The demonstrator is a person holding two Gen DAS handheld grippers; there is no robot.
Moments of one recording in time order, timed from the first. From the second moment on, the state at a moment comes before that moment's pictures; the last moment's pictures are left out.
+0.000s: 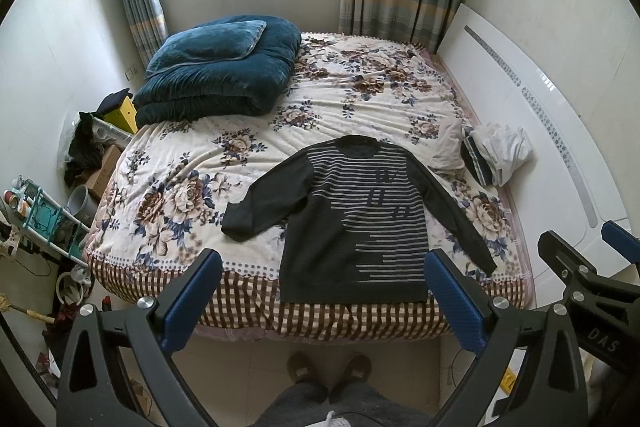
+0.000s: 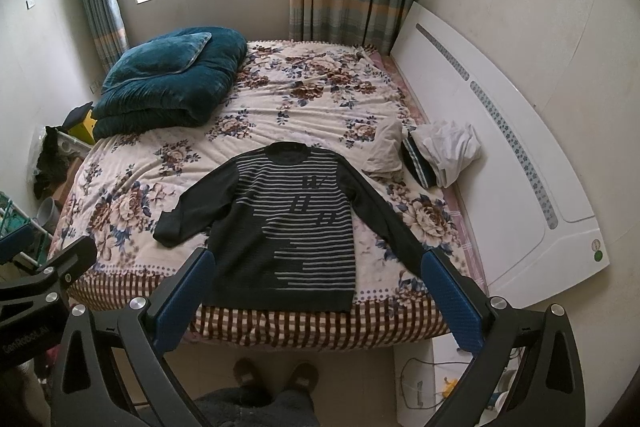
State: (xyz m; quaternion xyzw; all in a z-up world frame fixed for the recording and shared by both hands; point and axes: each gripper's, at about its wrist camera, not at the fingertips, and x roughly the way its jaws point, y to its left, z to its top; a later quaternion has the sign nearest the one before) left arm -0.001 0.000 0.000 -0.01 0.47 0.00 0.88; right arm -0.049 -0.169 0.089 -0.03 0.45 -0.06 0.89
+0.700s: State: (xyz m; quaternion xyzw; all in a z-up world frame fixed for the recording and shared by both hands) left arm -0.002 0.000 0.000 -0.01 0.47 0.00 0.88; right arm -0.049 -0.167 0.090 -0.03 0.45 -0.06 0.89
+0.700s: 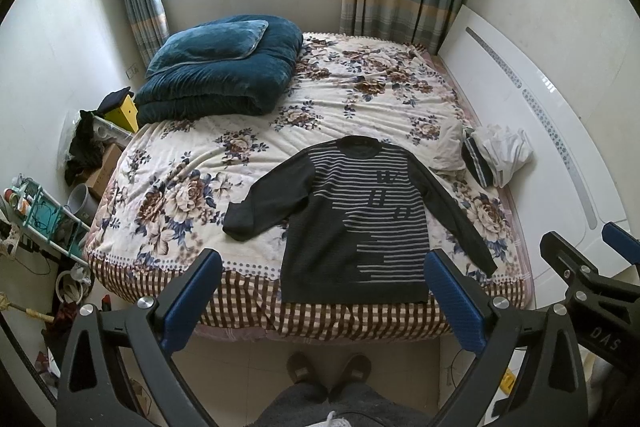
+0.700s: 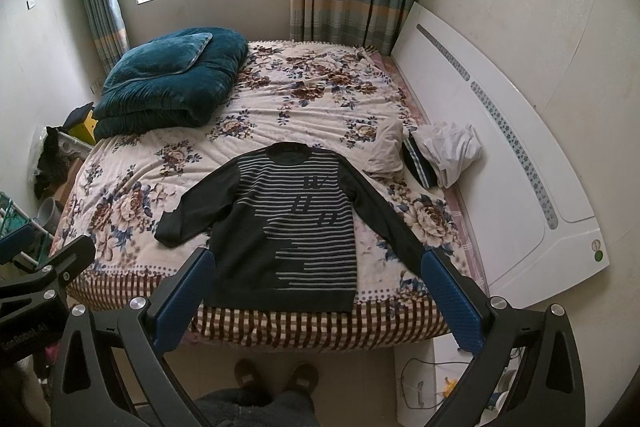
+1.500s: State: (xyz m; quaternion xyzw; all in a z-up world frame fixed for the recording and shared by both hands) left arm 0.006 -0.003 0.009 -0.01 0.47 0.00 0.88; right arm -0.046 -0.164 0.094 -0.03 0.45 -0.06 0.89
